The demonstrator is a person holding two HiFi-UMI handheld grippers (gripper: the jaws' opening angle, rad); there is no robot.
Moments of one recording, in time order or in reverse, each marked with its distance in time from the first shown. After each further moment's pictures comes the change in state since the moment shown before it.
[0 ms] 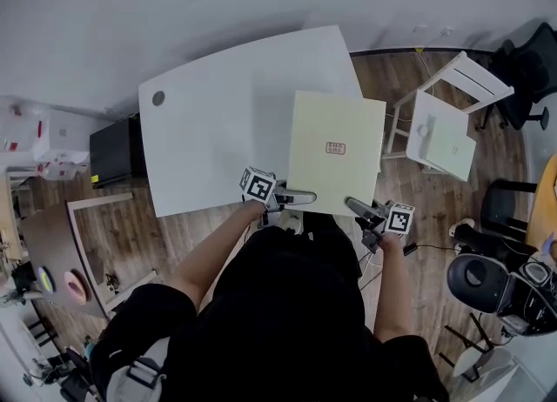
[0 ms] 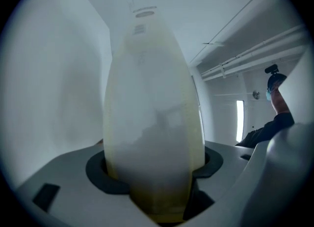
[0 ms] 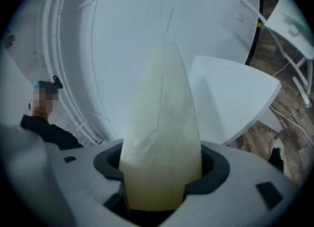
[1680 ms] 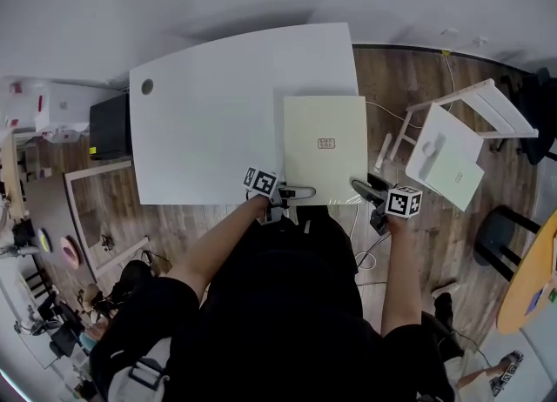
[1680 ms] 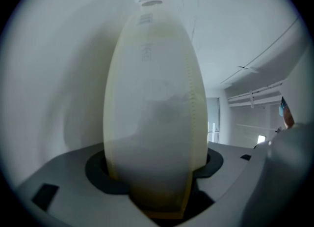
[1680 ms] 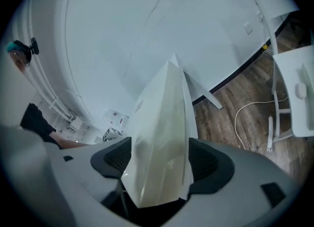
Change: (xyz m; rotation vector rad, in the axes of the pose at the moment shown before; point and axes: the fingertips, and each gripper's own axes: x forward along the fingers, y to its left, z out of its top) left arm 0.067 0.119 0.059 -0.271 -0.148 0.159; right arm -0.018 -0.163 0.128 -0.129 0.296 -0.324
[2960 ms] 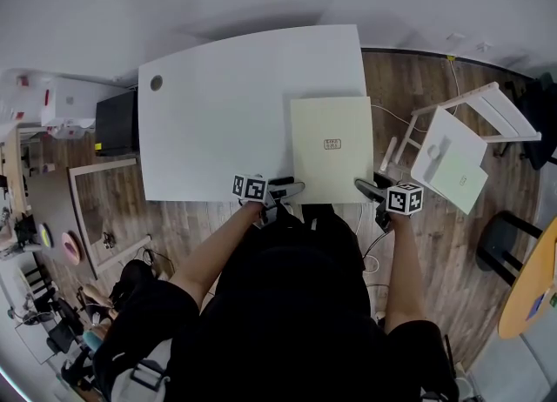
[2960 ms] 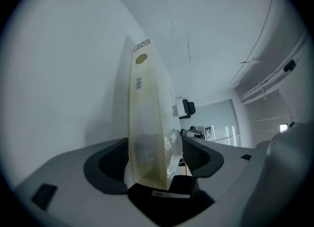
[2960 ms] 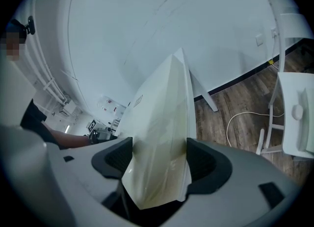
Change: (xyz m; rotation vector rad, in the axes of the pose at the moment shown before) left arm -0.063 0.015 0.009 0.102 -0.207 0.201; right arm 0.010 -0.006 -0.008 -0.130 0.088 -0.090
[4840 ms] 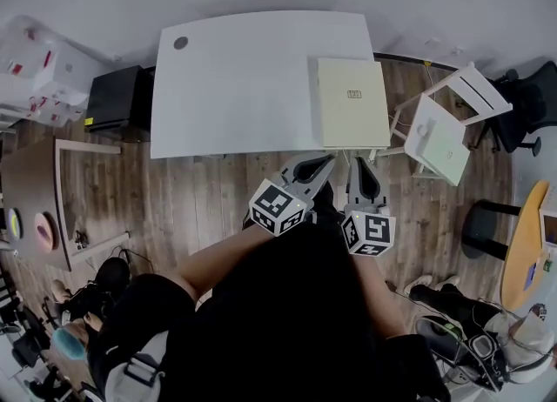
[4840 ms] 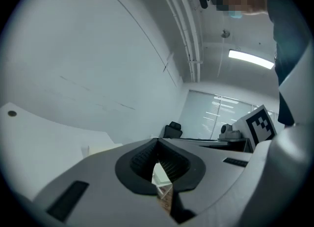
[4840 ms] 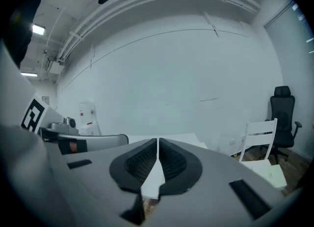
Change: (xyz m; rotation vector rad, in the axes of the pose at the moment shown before) left arm -0.155 -0.264 -0.073 0.911 -0.524 0.025; right arm -0.083 0.364 -0.035 -0.535 -0.727 -0.513
